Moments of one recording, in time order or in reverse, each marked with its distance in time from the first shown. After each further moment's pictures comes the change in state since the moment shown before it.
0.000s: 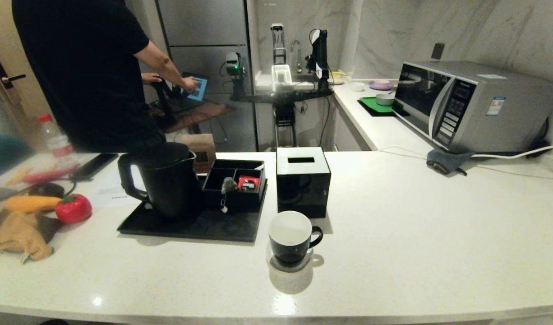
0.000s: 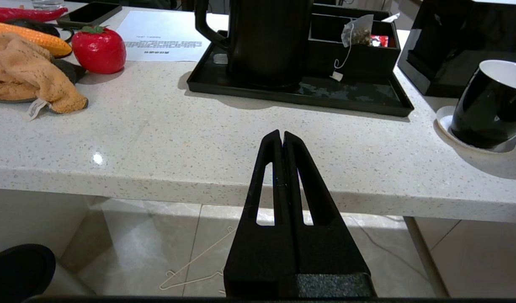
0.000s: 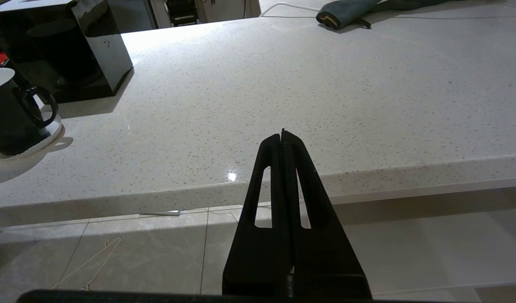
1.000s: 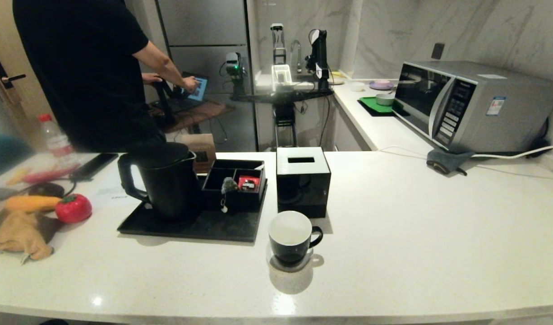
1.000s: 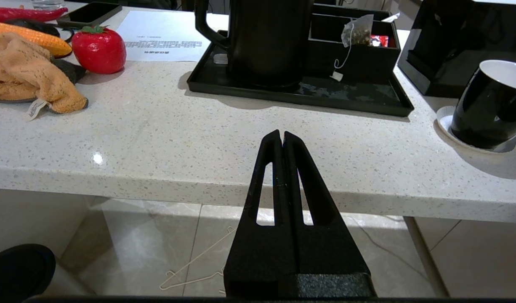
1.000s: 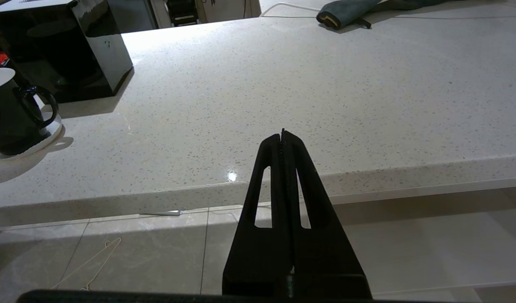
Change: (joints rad) left arm 0.000 0.000 0.000 0.000 0.000 0.000; right arm 0.000 0.000 0.000 0.000 0.000 0.000
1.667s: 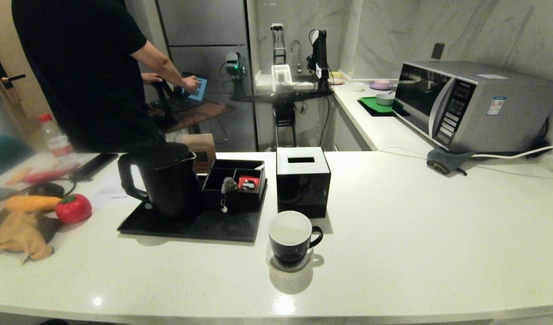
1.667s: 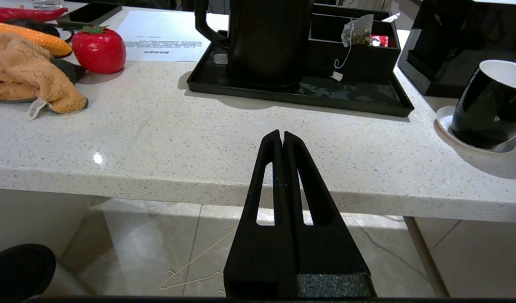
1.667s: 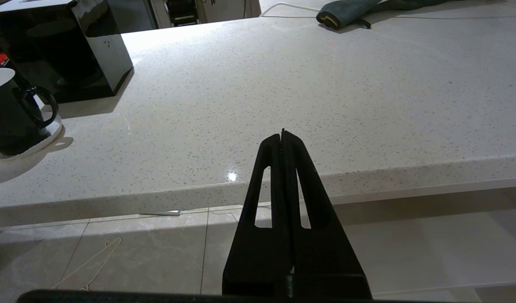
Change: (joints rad) left arm 0.000 0.000 0.000 0.000 0.000 0.000; right arm 0.000 0.000 0.000 0.000 0.000 0.000
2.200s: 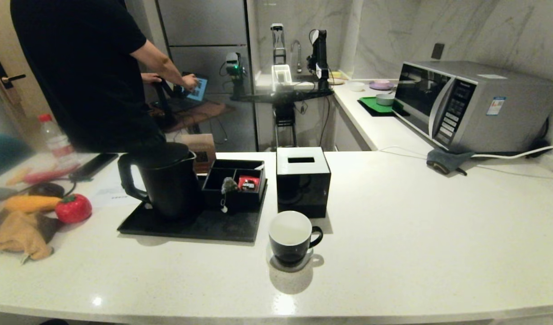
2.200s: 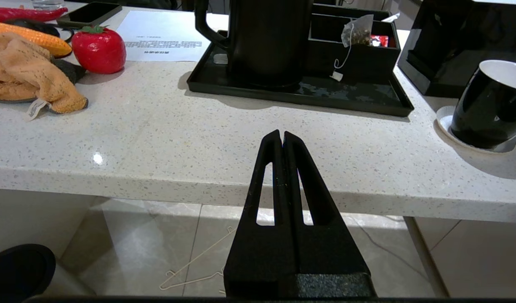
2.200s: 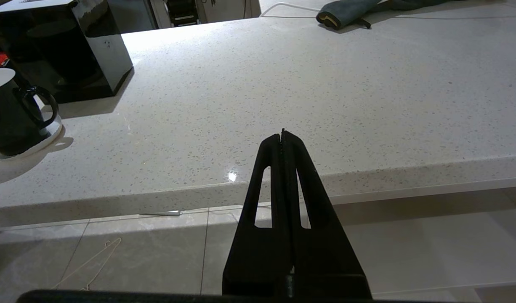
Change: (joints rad) left arm 0.000 0.000 0.000 0.000 0.000 0.000; right arm 0.000 0.000 0.000 0.000 0.000 0.000
